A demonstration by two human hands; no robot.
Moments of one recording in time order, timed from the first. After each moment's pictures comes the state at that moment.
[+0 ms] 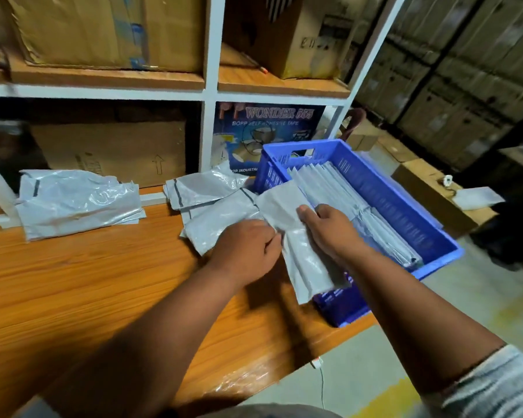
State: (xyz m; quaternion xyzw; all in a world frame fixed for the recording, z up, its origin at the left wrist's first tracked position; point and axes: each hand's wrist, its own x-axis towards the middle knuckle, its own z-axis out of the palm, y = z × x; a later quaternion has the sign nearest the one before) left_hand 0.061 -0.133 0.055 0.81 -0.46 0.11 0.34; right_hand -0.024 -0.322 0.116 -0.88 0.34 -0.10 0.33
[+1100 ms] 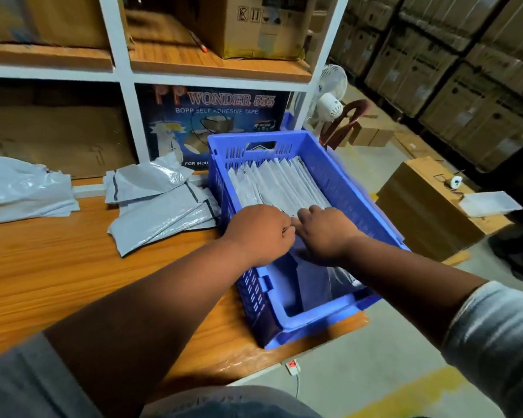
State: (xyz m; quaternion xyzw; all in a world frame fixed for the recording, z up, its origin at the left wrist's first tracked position) left_hand 0.021 -0.341 0.089 0.87 -0.46 0.00 0.19; right_hand -0.045 -0.536 0.085 -0.97 -0.09 0.07 -0.23
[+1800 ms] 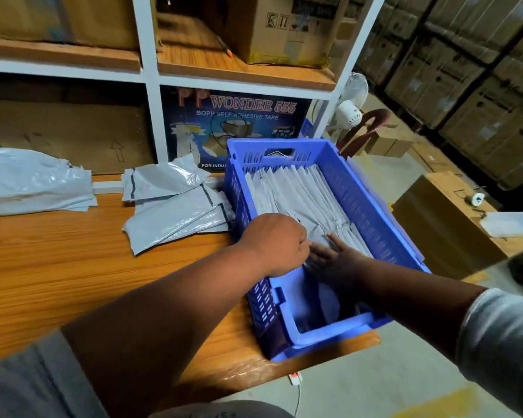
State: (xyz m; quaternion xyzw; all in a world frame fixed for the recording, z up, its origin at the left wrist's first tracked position) left_hand 0.029 -0.346 0.079 0.87 -0.47 -0.01 0.16; right_hand -0.053 -0.568 0.017 -0.84 -0.17 0.32 -0.39
